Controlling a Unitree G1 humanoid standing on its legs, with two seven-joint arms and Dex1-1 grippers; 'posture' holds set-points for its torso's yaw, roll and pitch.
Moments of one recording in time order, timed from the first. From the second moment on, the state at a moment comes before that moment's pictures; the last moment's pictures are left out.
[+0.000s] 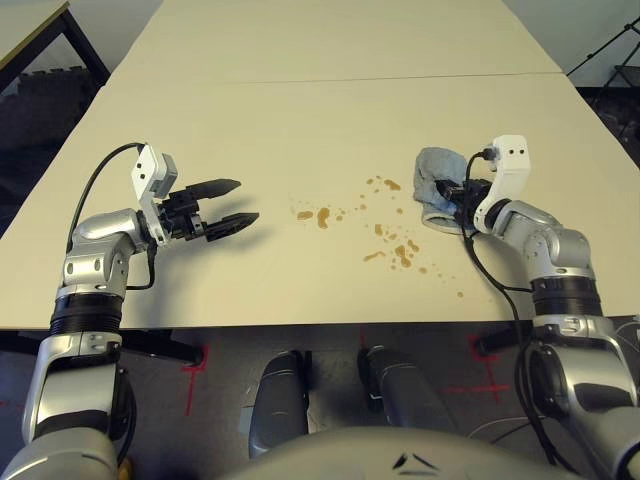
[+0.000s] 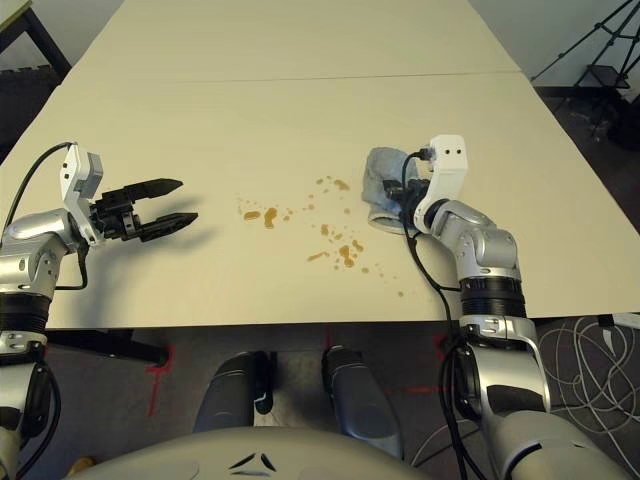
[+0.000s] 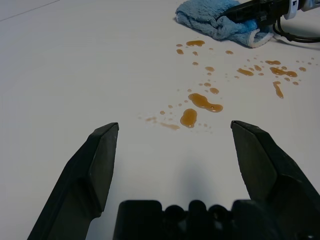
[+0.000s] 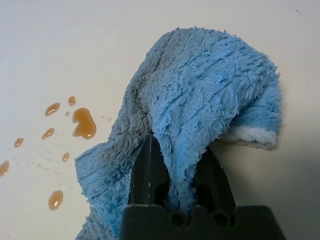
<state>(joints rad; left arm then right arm) -0.45 0.73 0.12 0.44 -0.43 0.14 -1.28 -0.58 -0.27 -0.18 0.37 0.32 0.62 0.41</state>
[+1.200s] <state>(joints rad) -0.39 0.74 0.14 0.37 -0.43 0.18 -1.28 -0.80 -0.04 -0.02 0.64 0.23 0.50 0.48</state>
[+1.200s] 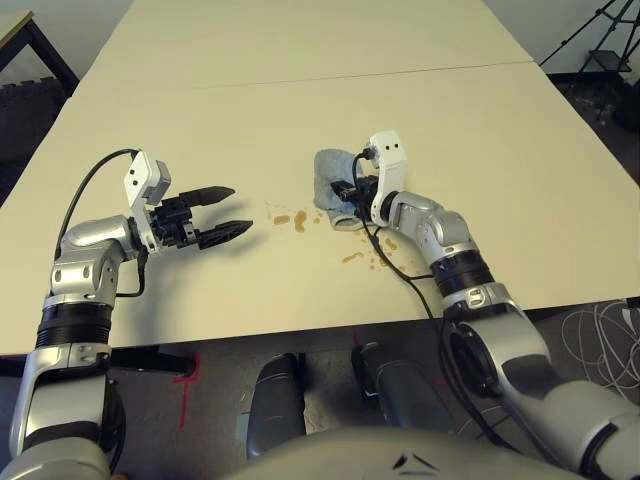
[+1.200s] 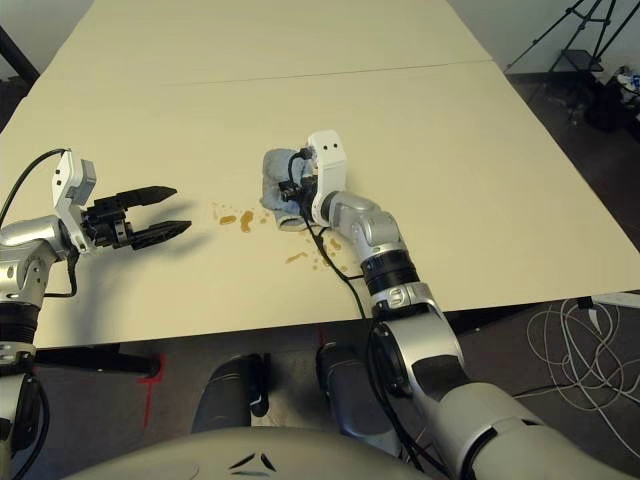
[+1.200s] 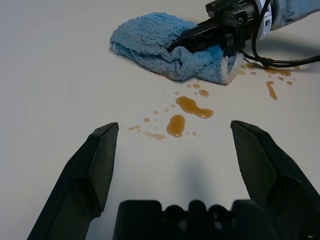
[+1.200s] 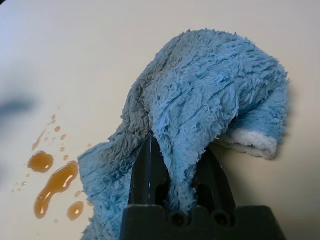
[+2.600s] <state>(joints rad) -0.50 0.71 0.10 0.49 -0.39 0.13 -1.35 -0.20 -0.45 -0.30 -0.30 0.54 1.24 0.52</state>
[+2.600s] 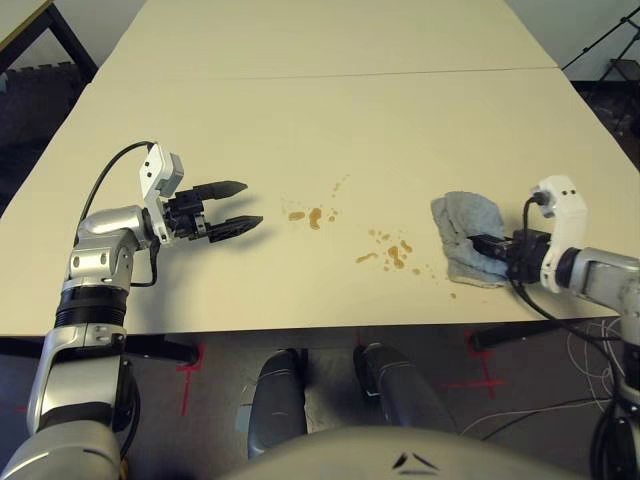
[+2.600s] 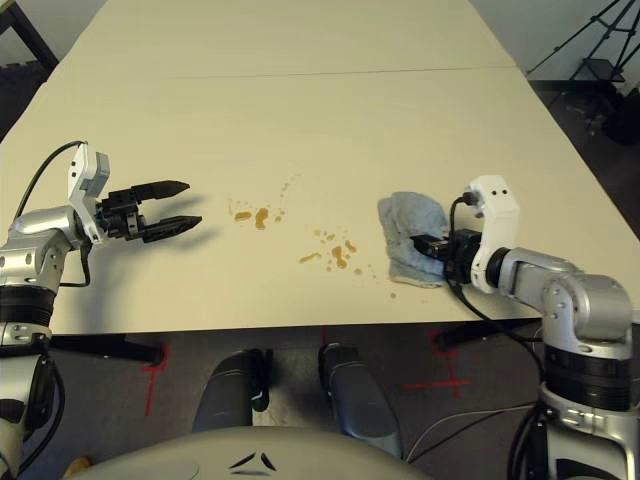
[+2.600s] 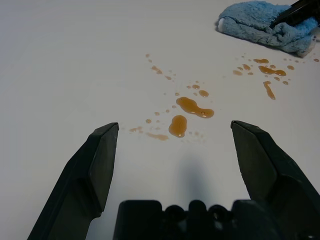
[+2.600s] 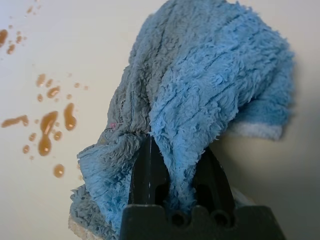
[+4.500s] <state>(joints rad) -0.47 0.76 0.11 0.49 -0.39 0.15 -1.36 -0.51 -0.47 -0.17 0.04 0.57 1.10 0.48</state>
